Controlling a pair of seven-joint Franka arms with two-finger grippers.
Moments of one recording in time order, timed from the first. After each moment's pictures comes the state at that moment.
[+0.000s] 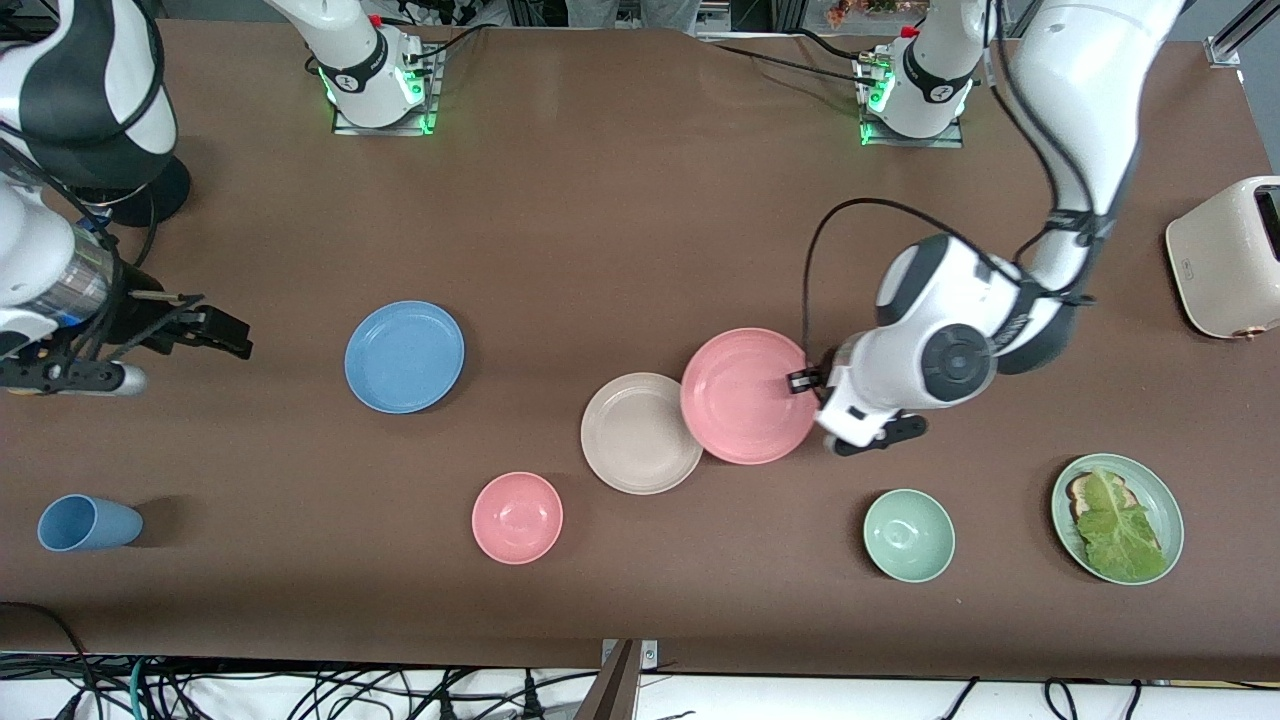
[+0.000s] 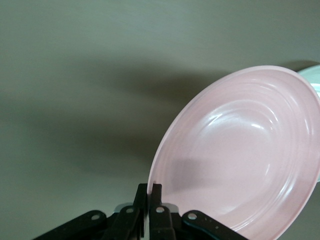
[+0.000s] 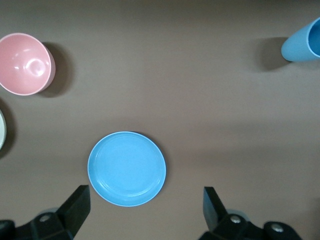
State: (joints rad) left arm -0.06 0.68 -0.42 -1.45 0.02 1.90 -0.71; right arm 0.14 0.26 -0.09 -1.52 0.03 1.78 0.07
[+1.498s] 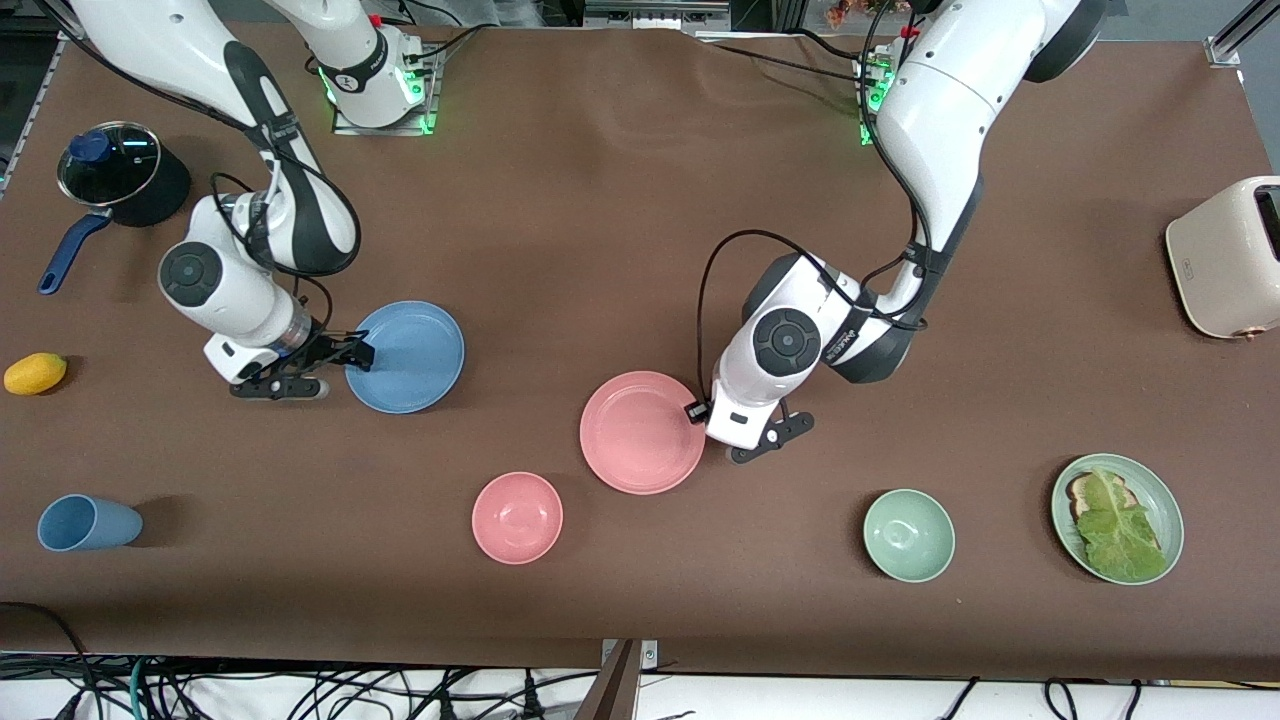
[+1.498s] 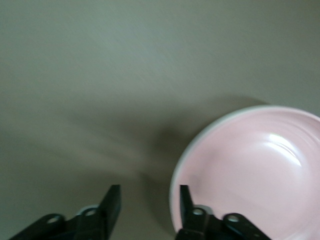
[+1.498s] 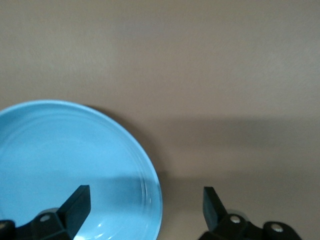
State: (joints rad) left arm -0.35 0.83 -0.23 -1.33 0.09 2.13 -1.04; right arm 0.15 0.38 -0.07 -2.18 0.03 2.56 0.04
